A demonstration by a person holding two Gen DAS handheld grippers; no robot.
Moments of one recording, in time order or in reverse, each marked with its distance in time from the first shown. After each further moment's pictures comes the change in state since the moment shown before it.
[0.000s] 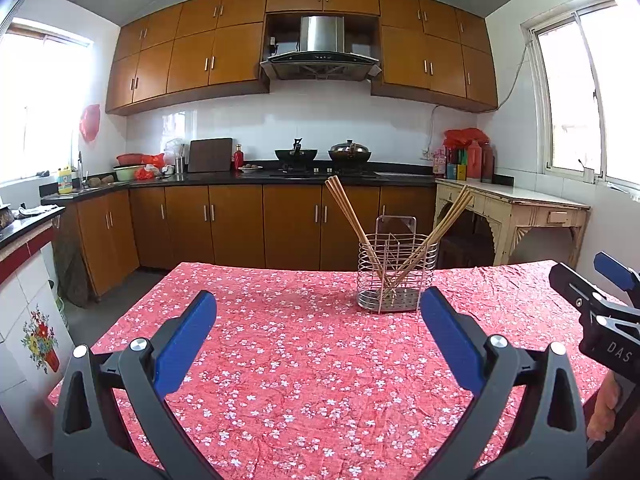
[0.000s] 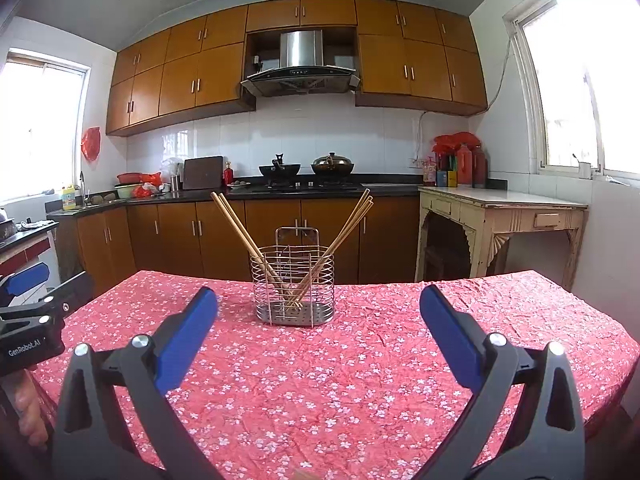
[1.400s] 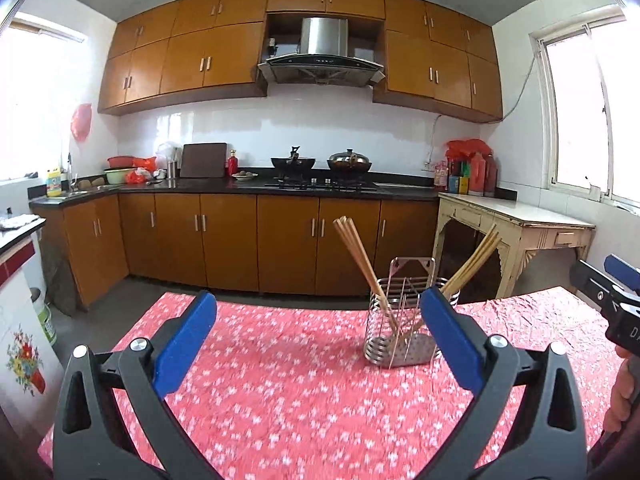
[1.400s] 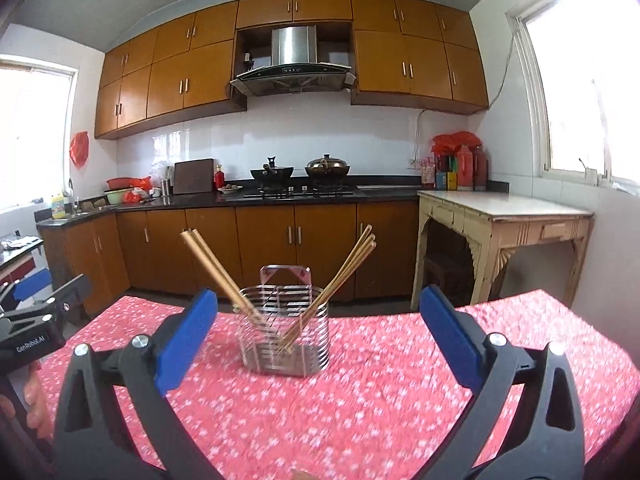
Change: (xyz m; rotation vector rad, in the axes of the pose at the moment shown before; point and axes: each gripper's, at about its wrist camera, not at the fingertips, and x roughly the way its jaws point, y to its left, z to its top) left arm 0.067 0.017 0.058 -0.035 -0.018 -0.014; right arm 0.070 0.001 0.059 0.018 0.022 -0.009
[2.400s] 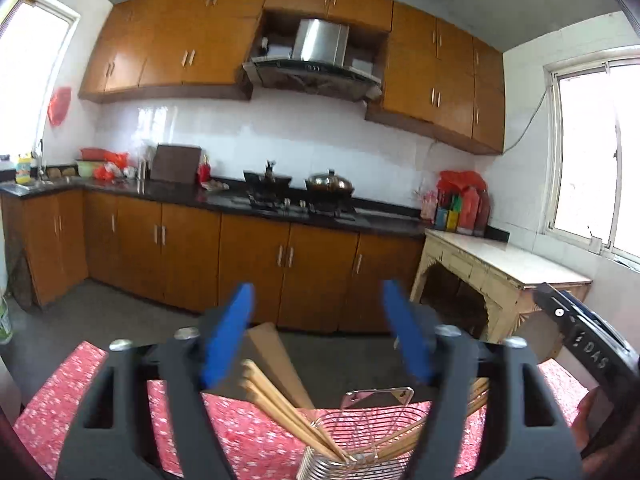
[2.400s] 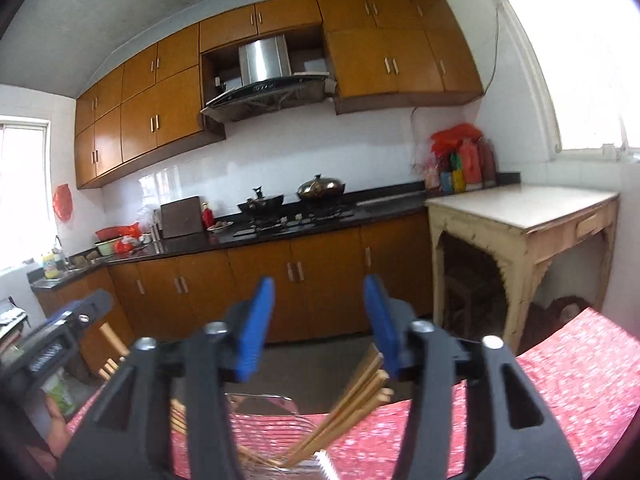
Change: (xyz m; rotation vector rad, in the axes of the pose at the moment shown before) left arm 0.142 -0.045 0.087 -0.090 -0.059 -0.089; right arm 0.173 -0.053 0.102 0.139 -0.064 -0.008
